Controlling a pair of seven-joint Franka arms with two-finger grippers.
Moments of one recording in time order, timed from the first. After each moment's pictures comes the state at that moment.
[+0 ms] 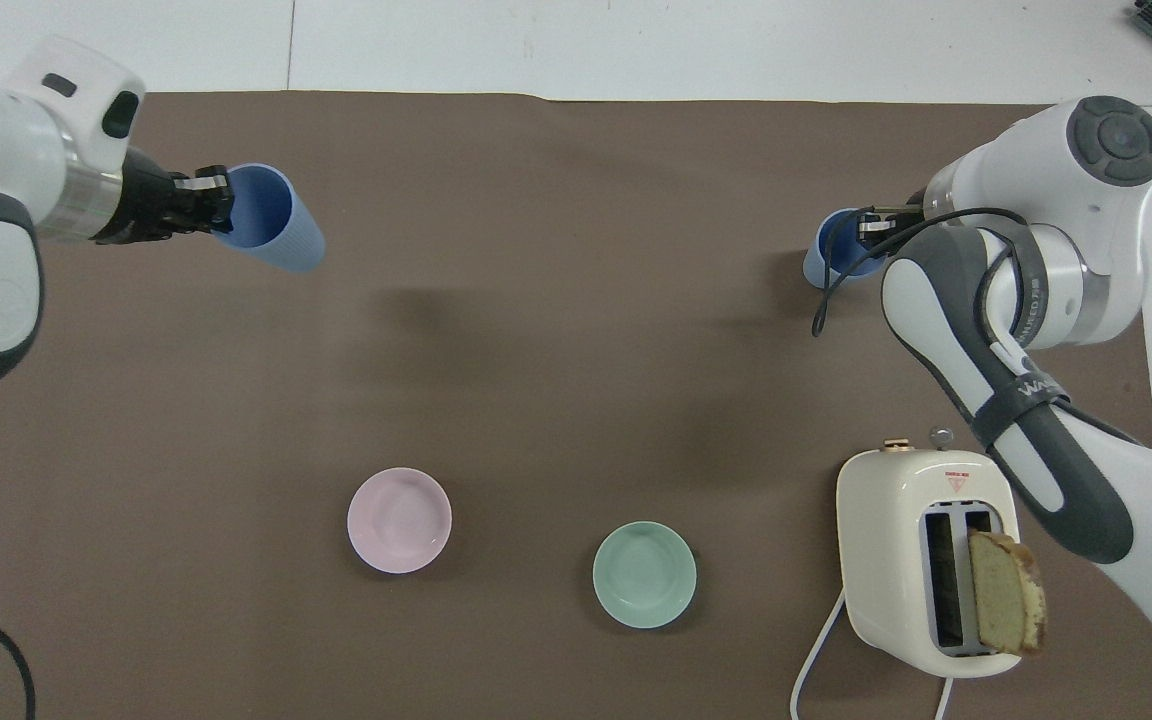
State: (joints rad) left arm -0.03 0.20 -0.19 -1.60 -0.06 2.01 -0.40; right arm -0.03 0.46 0.08 -1.61 -0.04 2.16 0.15
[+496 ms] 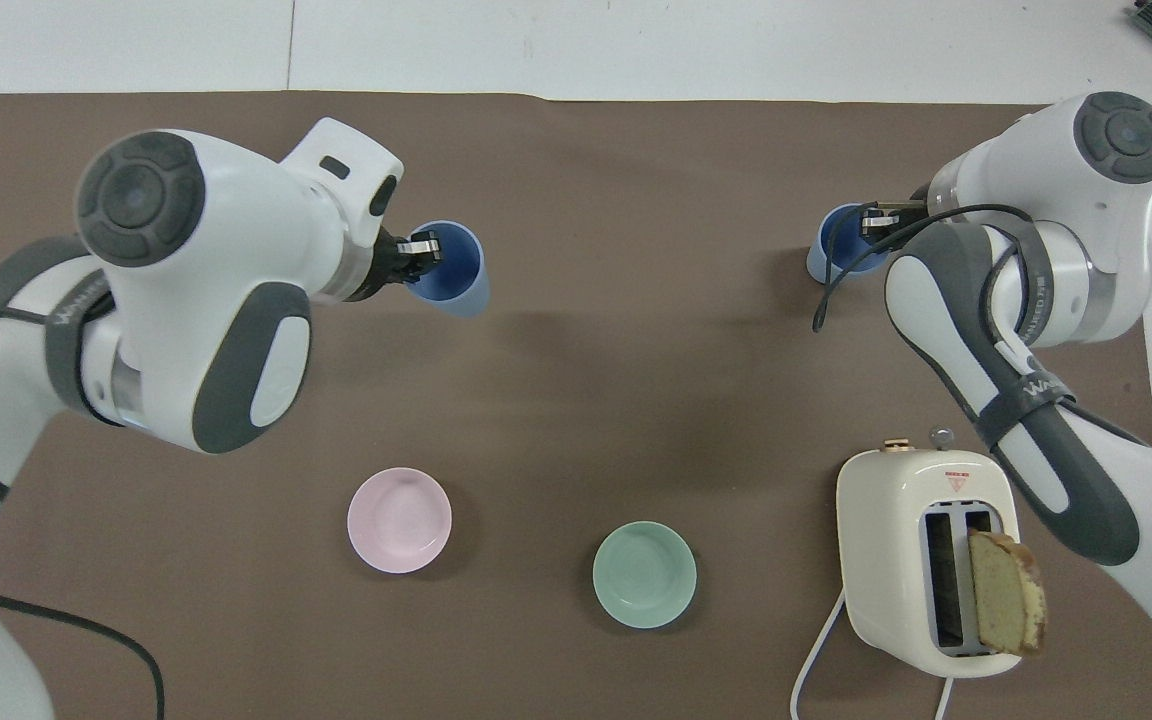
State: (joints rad) left arm -0.27 0.24 -0.19 -1.73 -0.06 2.21 -0.54; right arm -0.03 0.45 0.08 -1.59 -0.04 2.16 0.15
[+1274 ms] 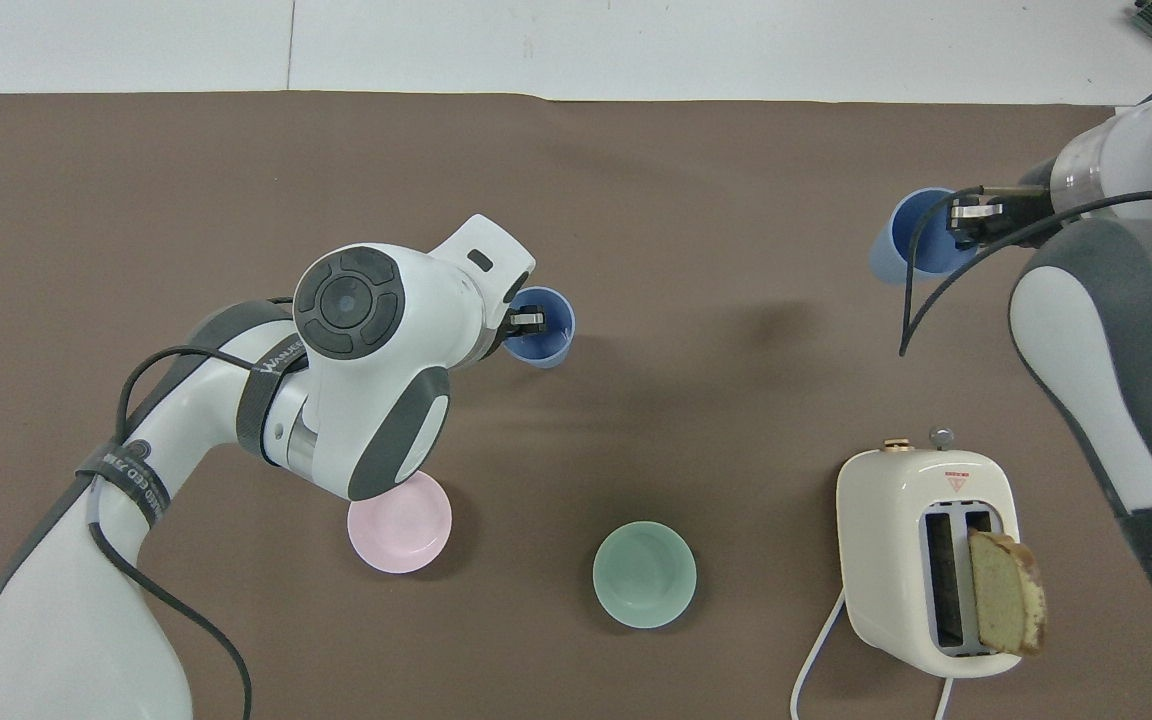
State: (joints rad) left arm -0.38 0.28 -0.19 -1.82 -0.06 2.34 -0.51; right arm -0.03 0.18 0.07 -1.58 -0.04 1.89 0.15
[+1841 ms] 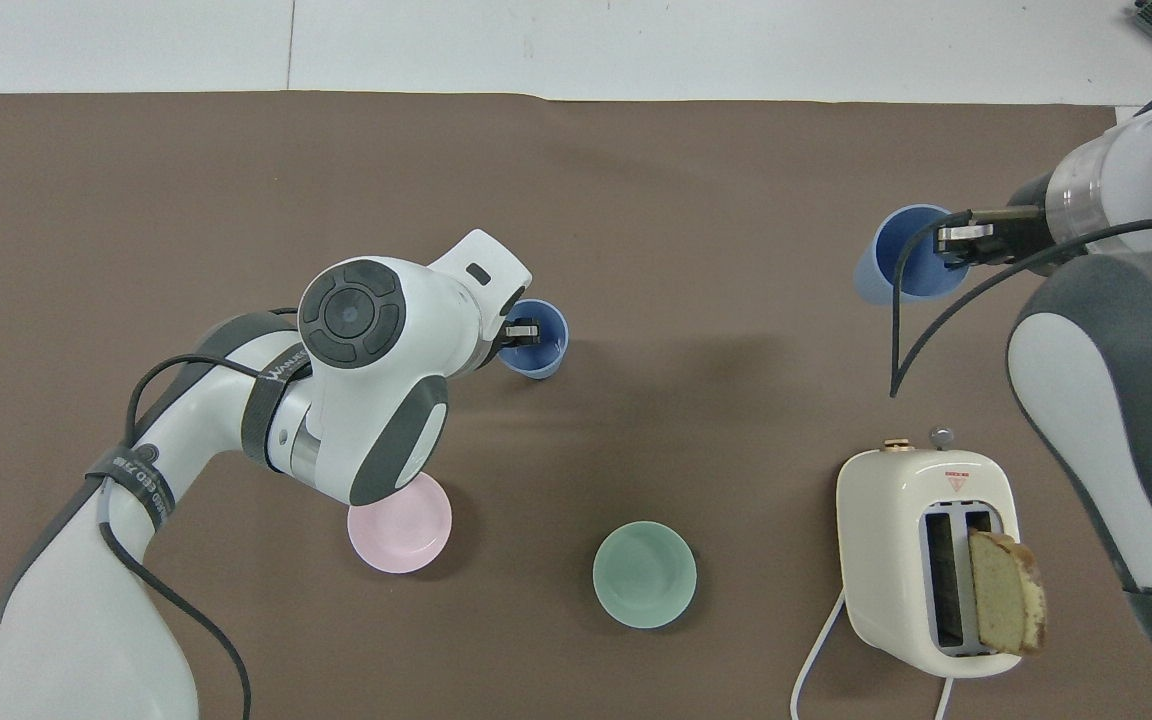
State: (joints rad) left arm -0.38 0.28 -0.19 -1.87 -0.06 2.36 -0.49; right arm 0.02 0.13 0.09 -1.59 -0.04 1.84 0.15
